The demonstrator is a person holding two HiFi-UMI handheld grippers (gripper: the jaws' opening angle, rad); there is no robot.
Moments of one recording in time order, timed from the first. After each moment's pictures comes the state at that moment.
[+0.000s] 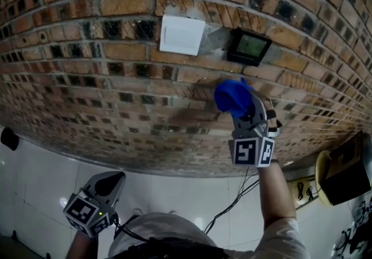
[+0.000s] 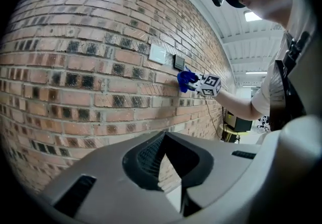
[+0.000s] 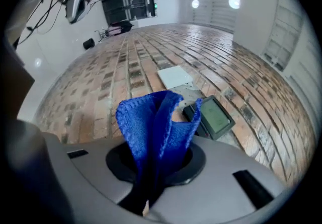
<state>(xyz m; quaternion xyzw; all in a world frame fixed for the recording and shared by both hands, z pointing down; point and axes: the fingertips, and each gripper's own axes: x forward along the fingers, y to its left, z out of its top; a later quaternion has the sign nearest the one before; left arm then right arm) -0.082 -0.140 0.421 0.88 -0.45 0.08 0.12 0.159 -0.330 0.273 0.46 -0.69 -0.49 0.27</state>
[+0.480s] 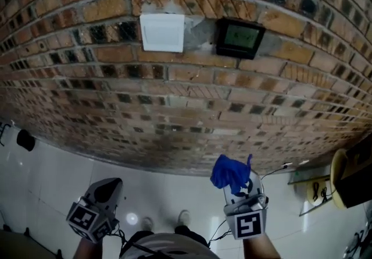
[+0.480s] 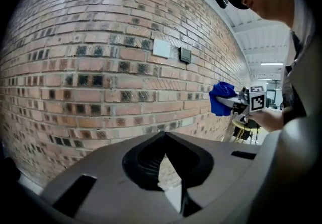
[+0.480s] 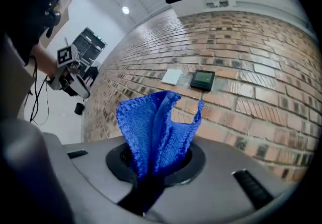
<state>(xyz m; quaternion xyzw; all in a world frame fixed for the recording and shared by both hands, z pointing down) -0.070 -0.129 0.431 0.84 -0.52 0.12 0.13 0.189 -0.182 0.379 0.44 -0.86 -0.20 0.15</state>
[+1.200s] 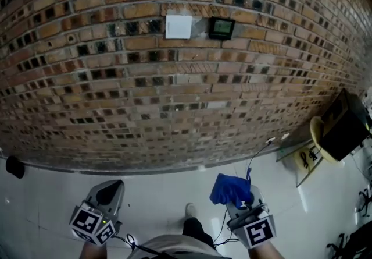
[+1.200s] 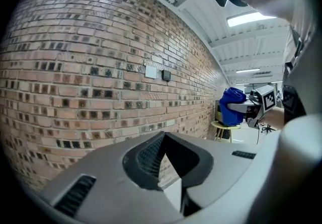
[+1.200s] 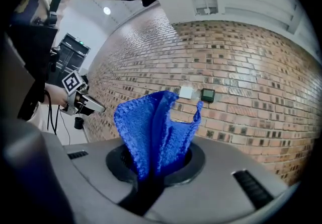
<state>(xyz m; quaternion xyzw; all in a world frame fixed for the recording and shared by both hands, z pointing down) -0.178 0.041 0.411 0.89 -0.43 0.09 0.07 0.086 0.085 0.366 0.52 -0.84 -0.09 0.08</state>
